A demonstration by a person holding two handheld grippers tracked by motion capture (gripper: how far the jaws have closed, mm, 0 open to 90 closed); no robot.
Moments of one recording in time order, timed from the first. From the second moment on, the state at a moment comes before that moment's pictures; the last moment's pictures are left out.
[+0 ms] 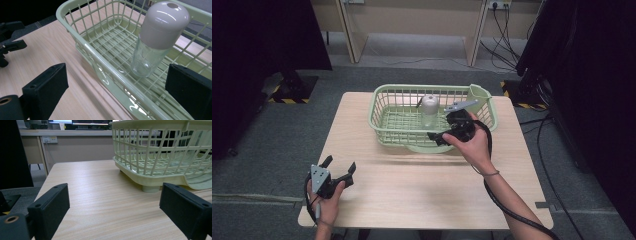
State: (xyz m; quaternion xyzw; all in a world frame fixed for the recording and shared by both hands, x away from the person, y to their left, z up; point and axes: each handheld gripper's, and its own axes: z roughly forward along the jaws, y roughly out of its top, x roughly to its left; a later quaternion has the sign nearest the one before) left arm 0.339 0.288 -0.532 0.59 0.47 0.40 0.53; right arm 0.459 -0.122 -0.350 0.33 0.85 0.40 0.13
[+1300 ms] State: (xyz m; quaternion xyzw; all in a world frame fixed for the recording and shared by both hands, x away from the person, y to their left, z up) left arm 0.338 0.288 -0.532 0.59 0.46 0.40 0.53; right arm 0.403 -0.192 -0.405 0.36 0.84 0.39 0.13
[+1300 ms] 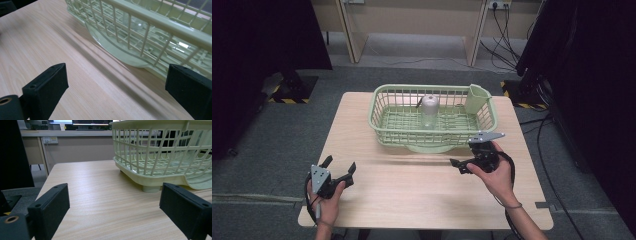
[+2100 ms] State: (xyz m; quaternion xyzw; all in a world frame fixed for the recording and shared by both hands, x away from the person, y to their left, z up) left arm 0.338 0.287 -0.532 0.59 0.47 0.40 0.53; right arm 0.388 -0.242 -0.438 0.43 0.81 0.39 0.14
